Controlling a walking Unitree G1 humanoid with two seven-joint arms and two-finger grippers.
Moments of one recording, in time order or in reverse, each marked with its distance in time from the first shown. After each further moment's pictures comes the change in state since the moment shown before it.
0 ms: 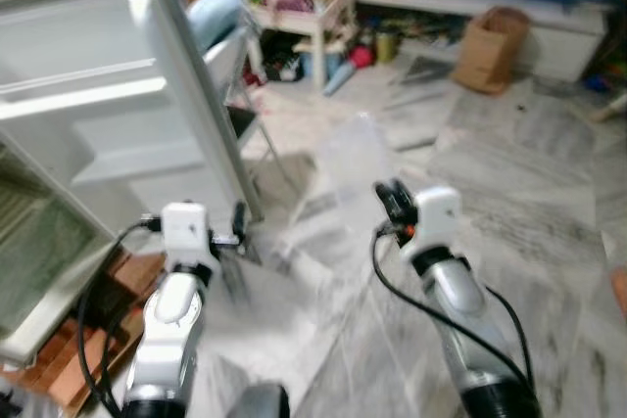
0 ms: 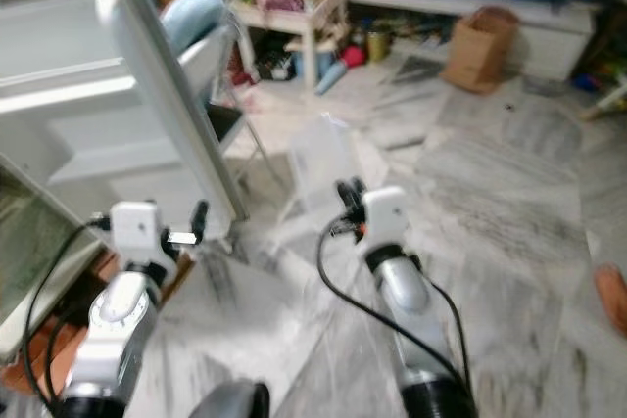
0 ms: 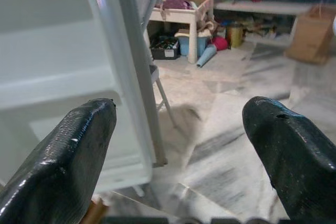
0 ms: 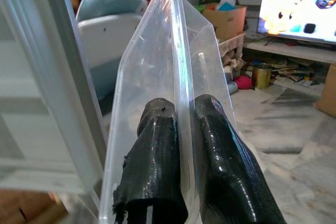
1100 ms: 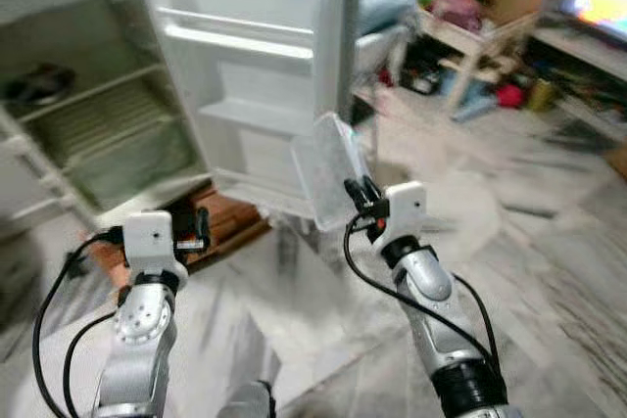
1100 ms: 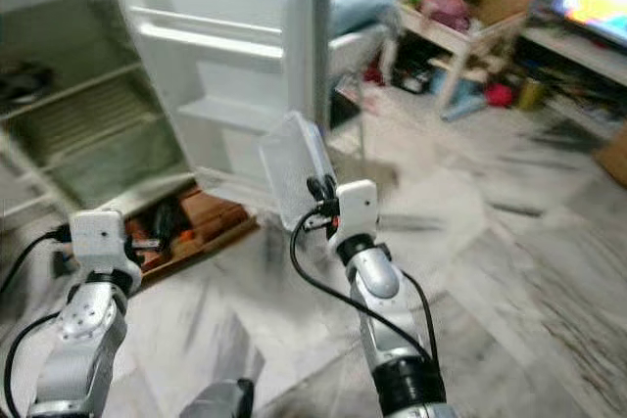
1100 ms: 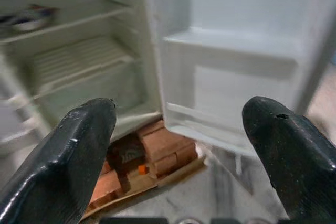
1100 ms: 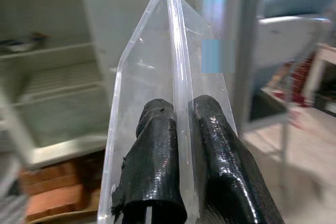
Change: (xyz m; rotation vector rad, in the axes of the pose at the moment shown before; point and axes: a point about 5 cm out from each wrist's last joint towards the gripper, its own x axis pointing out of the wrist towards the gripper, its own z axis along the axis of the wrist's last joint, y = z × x) left arm -0.019 0.031 0.003 -0.020 0.014 0.164; right arm 0.020 0.024 -0.004 0.046 0.011 0.085
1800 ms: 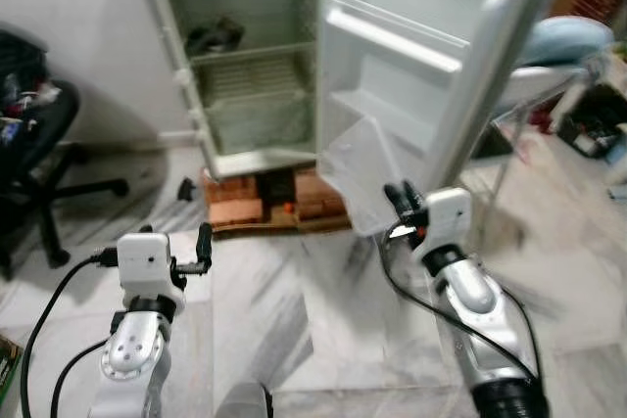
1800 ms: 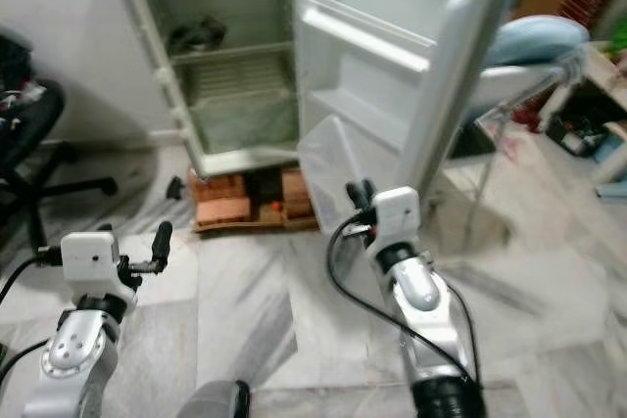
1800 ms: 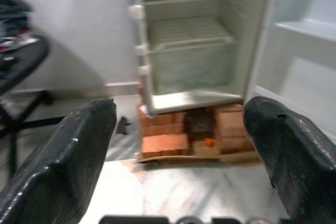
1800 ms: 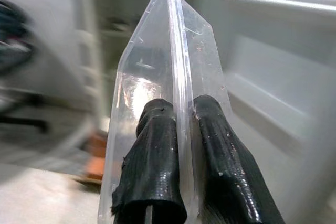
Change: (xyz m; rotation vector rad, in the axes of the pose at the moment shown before) left arm -0.027 0.005 -0.002 0.052 0.009 -0.052; right arm -0.019 -0.025 0.008 -0.083 -0.010 -0.027
